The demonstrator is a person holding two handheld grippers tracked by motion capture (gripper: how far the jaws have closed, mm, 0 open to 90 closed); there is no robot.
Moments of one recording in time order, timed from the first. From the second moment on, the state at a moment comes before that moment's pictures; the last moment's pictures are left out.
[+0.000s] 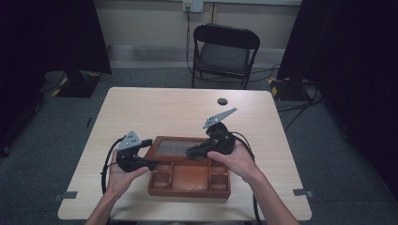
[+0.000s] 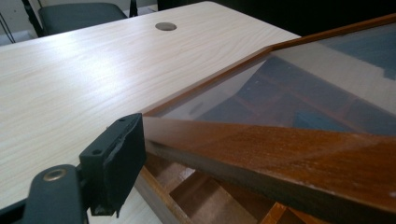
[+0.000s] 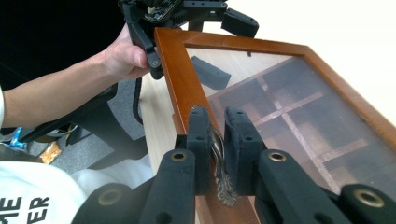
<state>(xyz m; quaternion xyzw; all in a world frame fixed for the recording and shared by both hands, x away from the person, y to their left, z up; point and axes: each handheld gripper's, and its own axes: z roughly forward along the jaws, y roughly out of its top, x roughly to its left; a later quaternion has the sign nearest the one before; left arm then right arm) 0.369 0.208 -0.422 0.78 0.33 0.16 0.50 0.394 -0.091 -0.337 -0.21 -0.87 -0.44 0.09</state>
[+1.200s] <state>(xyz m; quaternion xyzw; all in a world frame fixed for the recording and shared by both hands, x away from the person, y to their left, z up) 0.370 0.238 -0.437 0.77 0.38 0.14 0.49 0.389 -0.092 -0.345 -0.20 -0.88 -0.42 0.09</state>
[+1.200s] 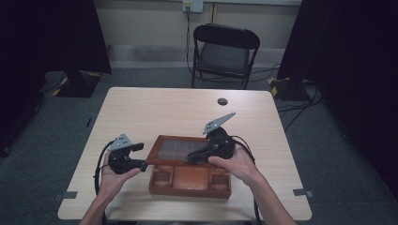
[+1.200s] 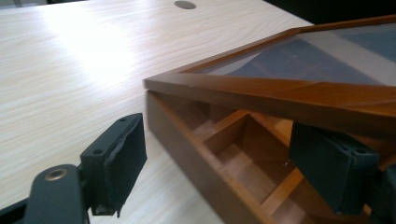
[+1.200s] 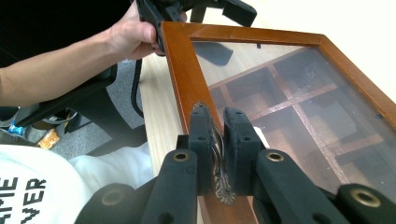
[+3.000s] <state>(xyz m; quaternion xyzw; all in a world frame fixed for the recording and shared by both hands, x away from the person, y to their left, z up) 0.384 0.276 -0.459 0.77 0.44 0.15 0.44 0.358 -0.087 -0.427 -0.20 -0.90 -0.37 0.09</state>
